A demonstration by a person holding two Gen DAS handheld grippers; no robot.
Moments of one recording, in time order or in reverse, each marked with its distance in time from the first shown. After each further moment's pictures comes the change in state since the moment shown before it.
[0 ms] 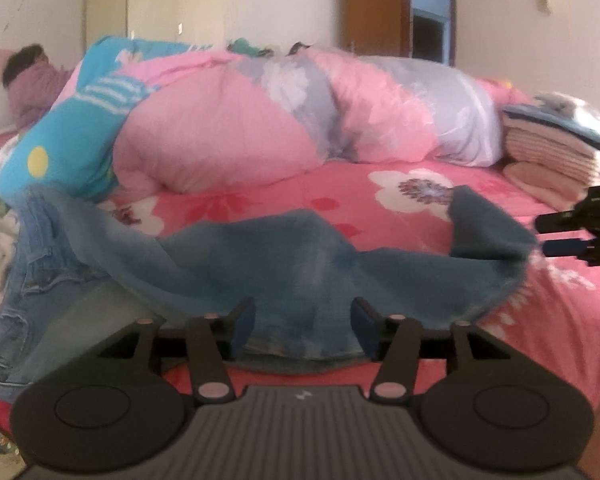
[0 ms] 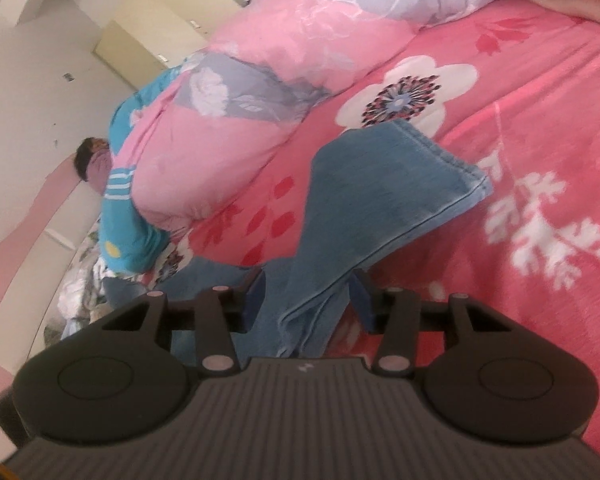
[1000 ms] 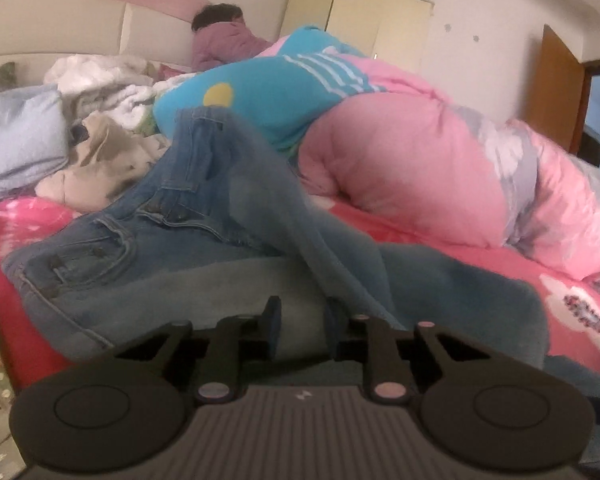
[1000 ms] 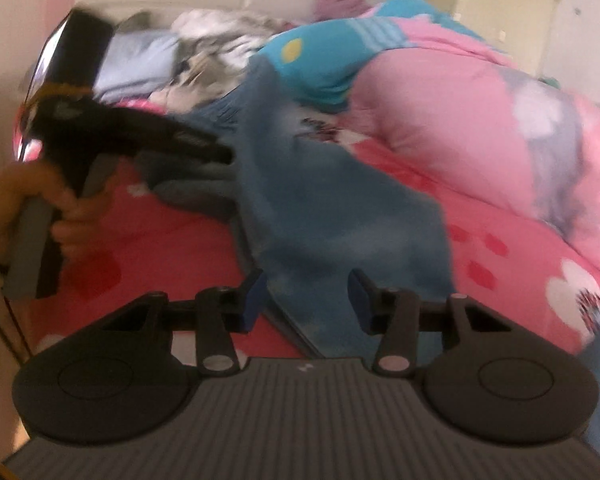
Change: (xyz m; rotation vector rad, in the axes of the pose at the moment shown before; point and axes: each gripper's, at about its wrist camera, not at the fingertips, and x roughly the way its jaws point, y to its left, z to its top) left arm 0.070 0.106 -0.032 -0.450 -0.143 0.372; right arm 0.118 0.179 -0.135 -1.190 0.129 0.122
